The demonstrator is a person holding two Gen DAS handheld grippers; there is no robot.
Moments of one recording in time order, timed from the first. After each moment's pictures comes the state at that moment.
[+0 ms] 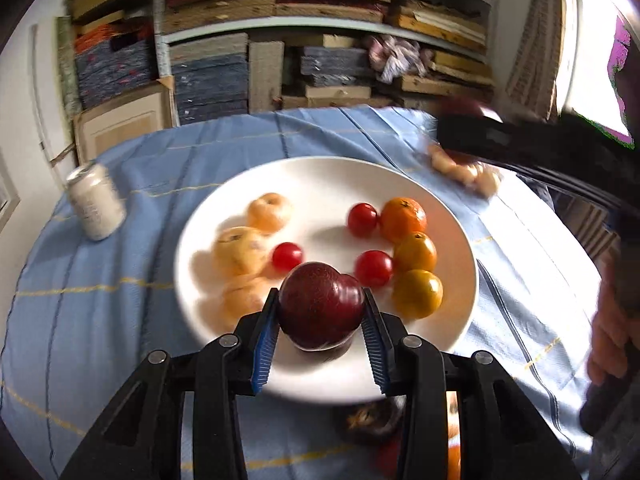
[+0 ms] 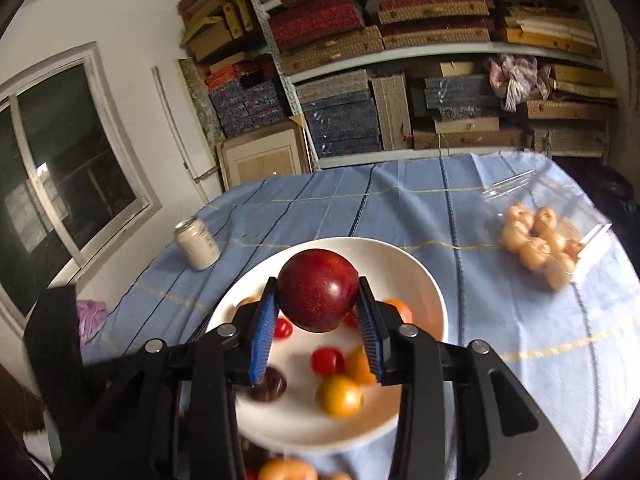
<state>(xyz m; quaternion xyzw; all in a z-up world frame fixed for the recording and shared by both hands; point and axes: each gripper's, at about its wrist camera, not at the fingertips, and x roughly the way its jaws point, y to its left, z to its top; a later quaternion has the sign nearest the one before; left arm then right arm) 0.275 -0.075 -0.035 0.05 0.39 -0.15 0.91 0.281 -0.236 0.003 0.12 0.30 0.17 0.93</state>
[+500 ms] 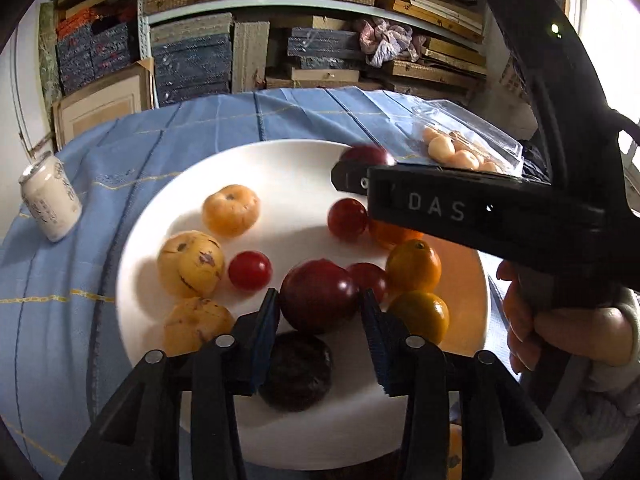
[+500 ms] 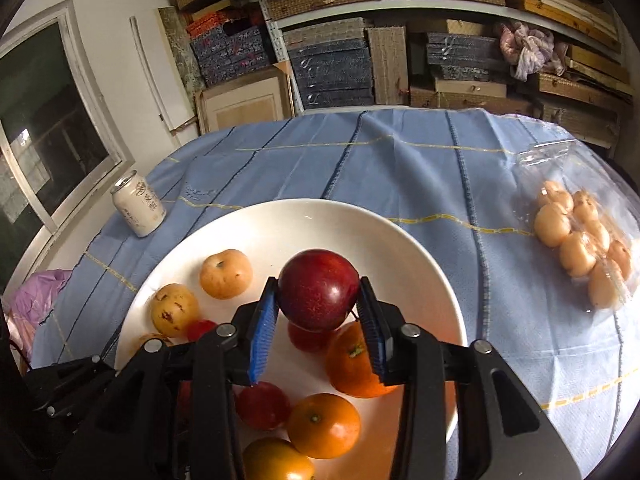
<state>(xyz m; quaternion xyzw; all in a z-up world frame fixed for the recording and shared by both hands) 0.309 -0.087 -0.058 0.04 0.41 -0.17 0.90 0.370 -0.216 -0.062 0.07 0.38 0.16 0.91</state>
